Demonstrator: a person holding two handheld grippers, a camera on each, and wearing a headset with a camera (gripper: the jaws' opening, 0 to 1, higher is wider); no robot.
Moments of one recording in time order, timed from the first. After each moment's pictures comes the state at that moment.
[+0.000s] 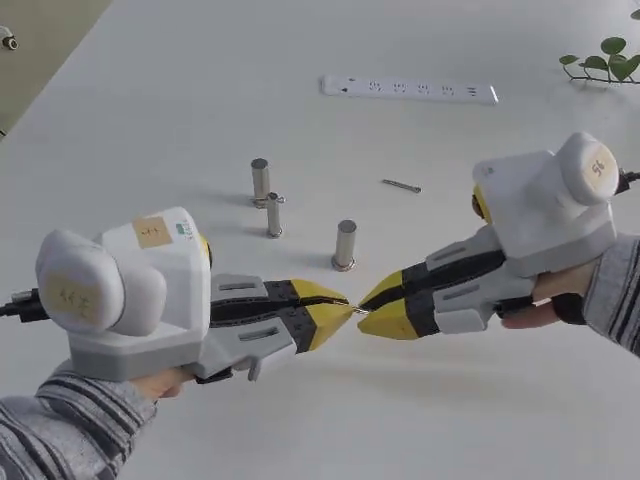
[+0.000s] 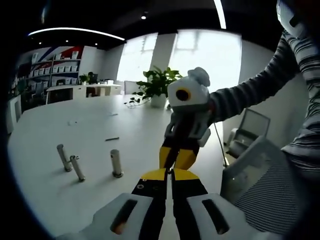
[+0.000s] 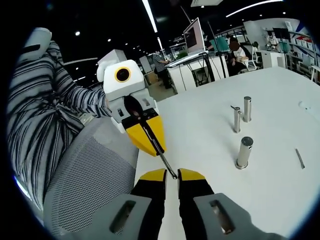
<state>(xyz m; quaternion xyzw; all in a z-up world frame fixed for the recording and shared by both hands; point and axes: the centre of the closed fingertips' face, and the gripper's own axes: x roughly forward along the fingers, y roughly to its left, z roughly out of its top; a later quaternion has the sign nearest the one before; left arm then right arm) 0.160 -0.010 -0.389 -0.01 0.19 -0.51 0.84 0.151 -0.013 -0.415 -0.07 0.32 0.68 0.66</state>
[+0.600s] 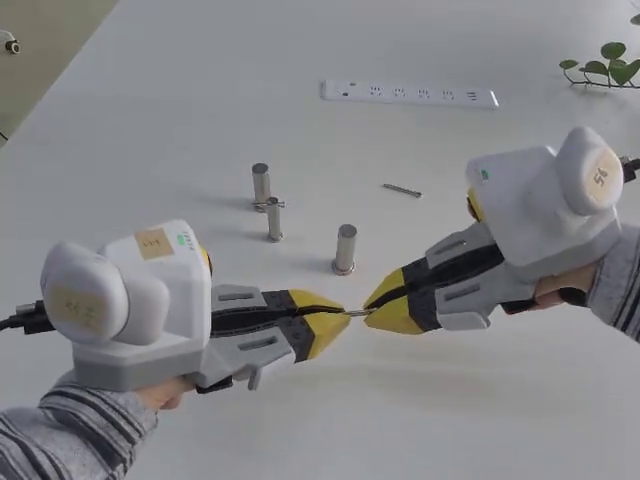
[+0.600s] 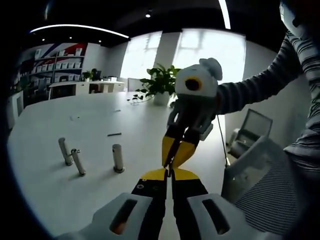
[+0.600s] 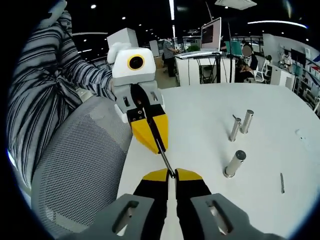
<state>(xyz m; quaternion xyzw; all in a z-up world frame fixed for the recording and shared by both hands) 0.161 -0.008 -0.397 -0.01 0.20 -0.50 0.84 0.158 -0.017 -0.414 -0.20 0.27 0.69 0.64</state>
